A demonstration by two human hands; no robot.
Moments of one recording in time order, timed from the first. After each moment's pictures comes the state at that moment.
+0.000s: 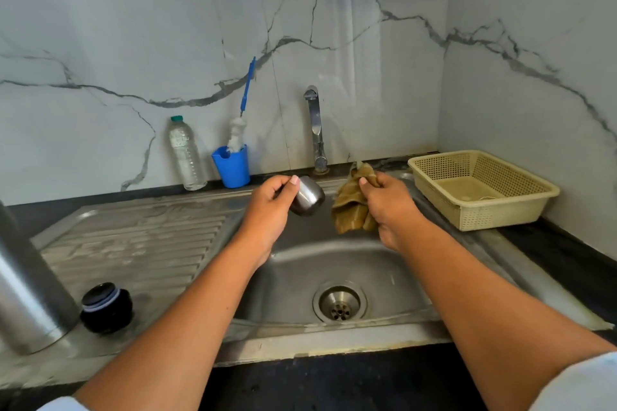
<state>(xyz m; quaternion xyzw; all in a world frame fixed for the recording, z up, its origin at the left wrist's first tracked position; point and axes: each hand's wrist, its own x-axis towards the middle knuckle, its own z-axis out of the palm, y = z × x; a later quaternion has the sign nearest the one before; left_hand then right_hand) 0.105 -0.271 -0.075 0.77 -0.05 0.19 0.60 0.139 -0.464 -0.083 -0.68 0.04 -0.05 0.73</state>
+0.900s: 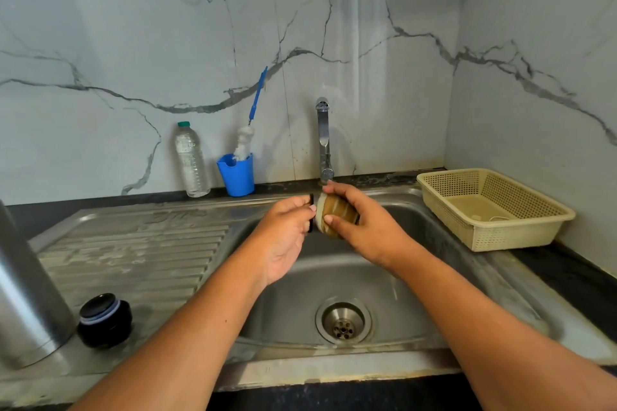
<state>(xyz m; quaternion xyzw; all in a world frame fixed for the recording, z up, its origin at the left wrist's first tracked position) 0.095 -0.280 -0.069 0.65 -0.08 0.03 0.76 0.107 -0.443 -0.078 -0.81 -0.24 -0.09 0.52</state>
